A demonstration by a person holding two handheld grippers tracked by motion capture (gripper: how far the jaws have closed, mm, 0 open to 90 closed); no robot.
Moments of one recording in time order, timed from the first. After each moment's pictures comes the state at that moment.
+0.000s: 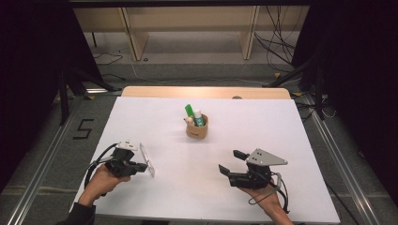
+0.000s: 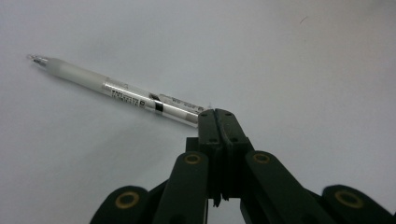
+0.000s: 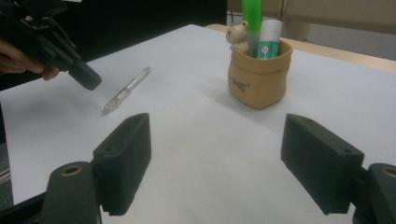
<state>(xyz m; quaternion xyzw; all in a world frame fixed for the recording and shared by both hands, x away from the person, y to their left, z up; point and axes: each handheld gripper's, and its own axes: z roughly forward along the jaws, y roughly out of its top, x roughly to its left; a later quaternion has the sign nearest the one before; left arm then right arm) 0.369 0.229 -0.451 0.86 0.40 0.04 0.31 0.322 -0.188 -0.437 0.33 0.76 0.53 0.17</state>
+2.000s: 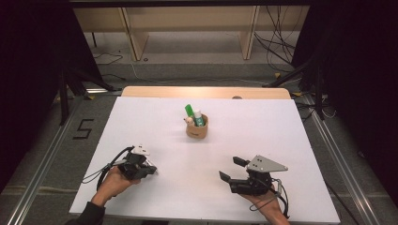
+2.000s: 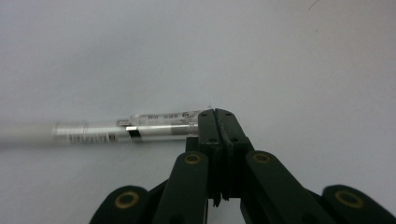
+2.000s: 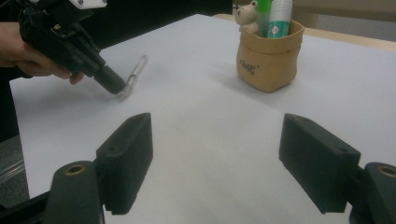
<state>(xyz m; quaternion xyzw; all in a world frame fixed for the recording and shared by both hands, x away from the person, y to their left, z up) 0.373 0.201 -0.473 0.87 0.38 0.06 0.30 0.312 -0.190 -0.450 0.34 0.77 0.52 0.16</state>
